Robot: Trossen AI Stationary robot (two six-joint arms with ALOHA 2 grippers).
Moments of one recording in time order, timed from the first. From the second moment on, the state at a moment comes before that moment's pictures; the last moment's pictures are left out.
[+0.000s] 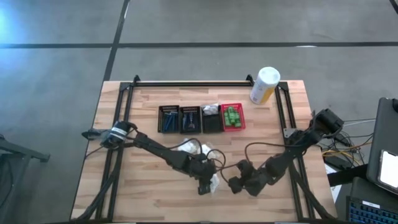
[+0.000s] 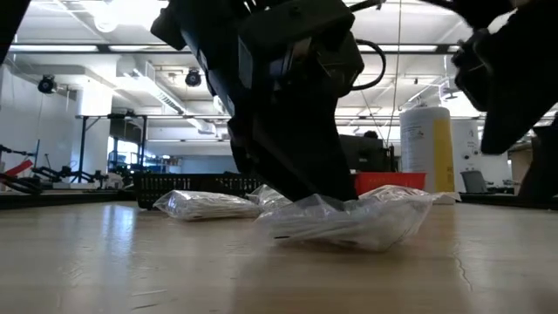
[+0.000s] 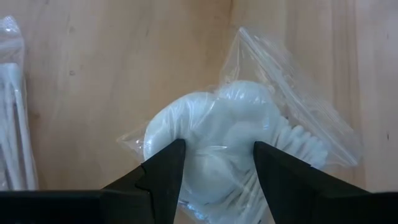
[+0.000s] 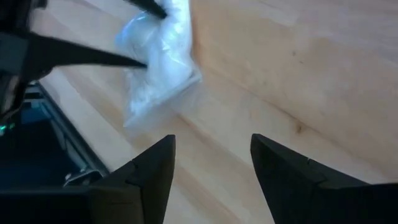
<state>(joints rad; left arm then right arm) -0.33 2.08 1.40 -0.25 -0.03 -0.54 0.69 1.64 0.78 -0.07 0.31 1.82</state>
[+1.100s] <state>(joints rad) -0.33 2.08 1.38 -0.22 0.04 -0.54 0.56 1.81 0.80 0.18 0.26 1.74</state>
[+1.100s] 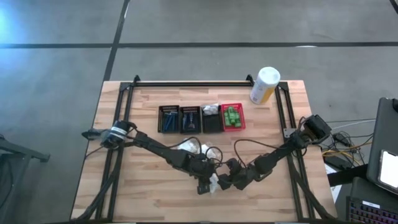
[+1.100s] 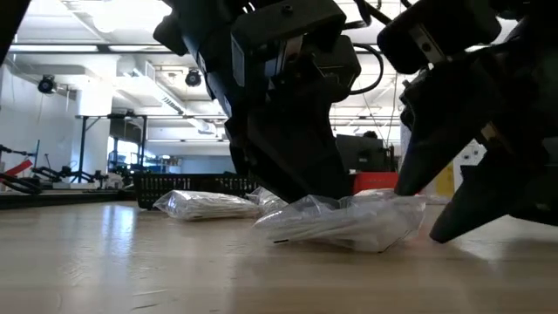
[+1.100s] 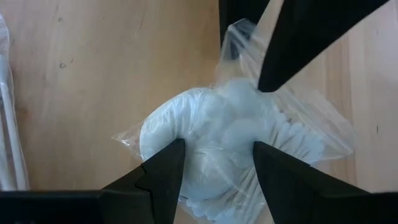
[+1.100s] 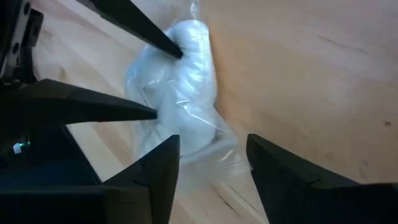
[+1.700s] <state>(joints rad) -0.33 2.05 1.38 -0.19 0.07 -0.59 0.52 1.81 0.80 0.26 0.24 1.66</state>
